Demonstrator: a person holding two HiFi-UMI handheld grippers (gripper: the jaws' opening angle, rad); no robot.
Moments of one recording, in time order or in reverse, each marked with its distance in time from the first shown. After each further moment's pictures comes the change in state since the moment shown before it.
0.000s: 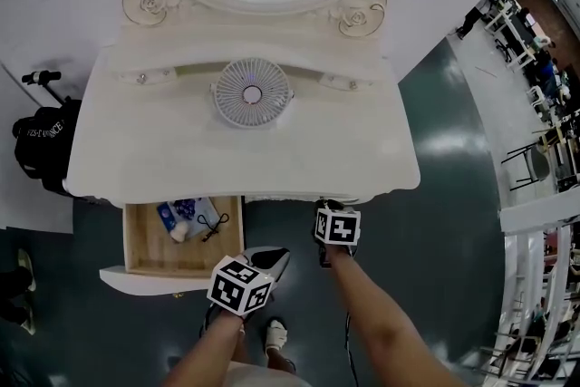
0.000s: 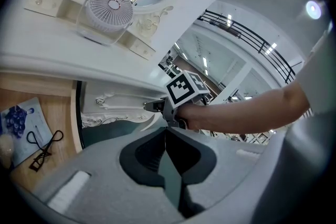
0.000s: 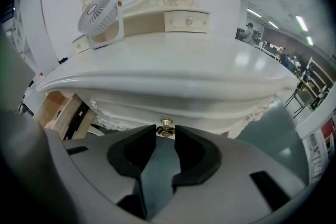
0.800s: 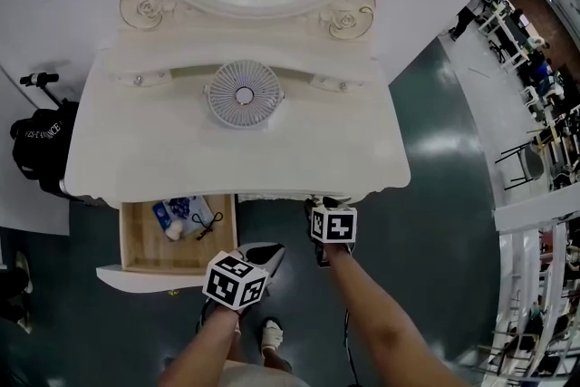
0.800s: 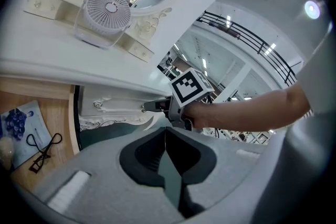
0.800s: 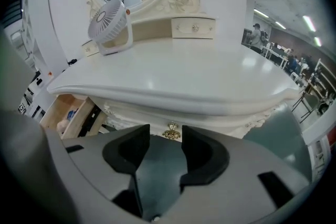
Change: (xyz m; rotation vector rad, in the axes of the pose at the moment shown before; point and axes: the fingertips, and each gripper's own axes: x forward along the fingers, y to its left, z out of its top) left arm -0.001 -0.006 0.007 0.003 -0.014 -0.001; right arm -0.019 0.010 0.011 -0.038 -0.011 0.068
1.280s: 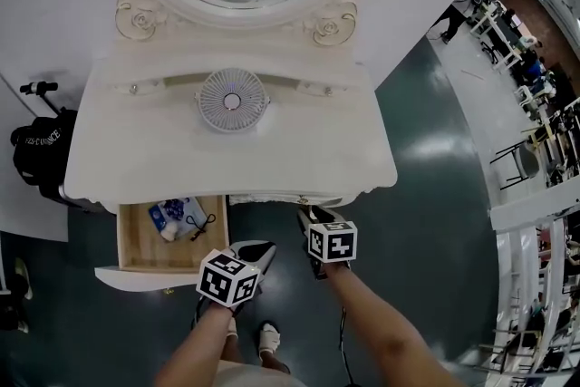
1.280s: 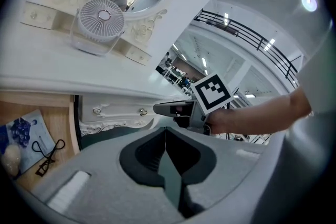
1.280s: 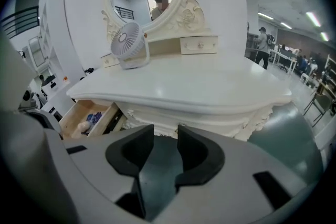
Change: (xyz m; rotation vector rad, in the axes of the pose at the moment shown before) left arm -0.005 -0.011 0.010 0.037 -0.008 0.023; right arm -0.051 0.017 -0.002 -0.021 -0.100 0.116
